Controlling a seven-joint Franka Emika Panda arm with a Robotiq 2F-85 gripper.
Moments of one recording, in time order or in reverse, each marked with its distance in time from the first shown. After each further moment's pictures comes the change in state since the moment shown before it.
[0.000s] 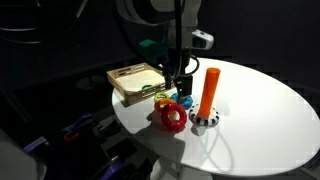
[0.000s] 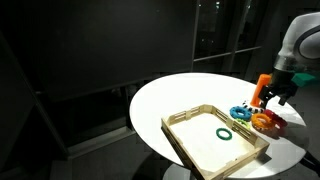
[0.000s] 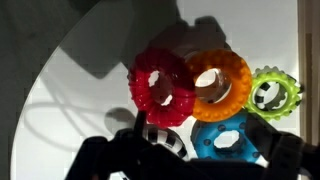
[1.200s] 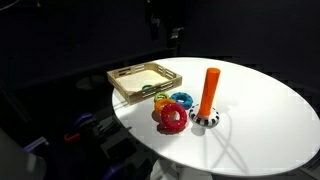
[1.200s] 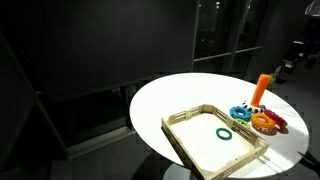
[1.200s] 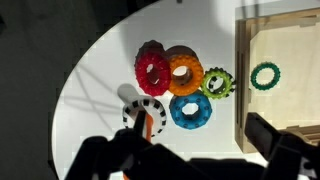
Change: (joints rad) arm 0.006 -0.472 0.047 -0.007 -0.021 -0.409 -0.035
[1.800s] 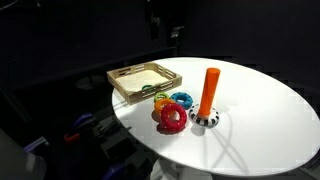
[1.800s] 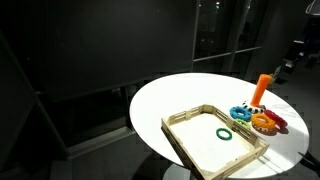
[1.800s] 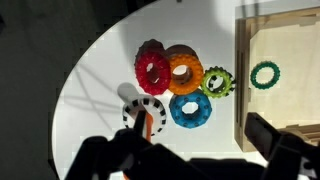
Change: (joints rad) arm 0.000 -0.006 0.001 0.000 0.000 0.000 0.000
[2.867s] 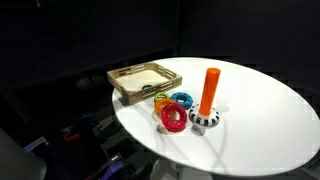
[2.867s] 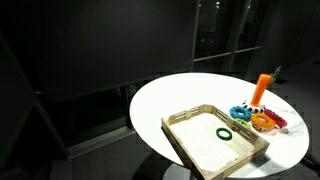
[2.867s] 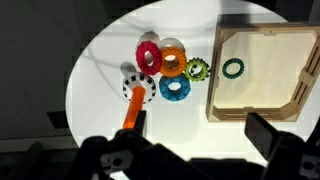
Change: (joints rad) arm 0.034 -0.444 0.039 -0.049 -0.001 -0.219 -0.057
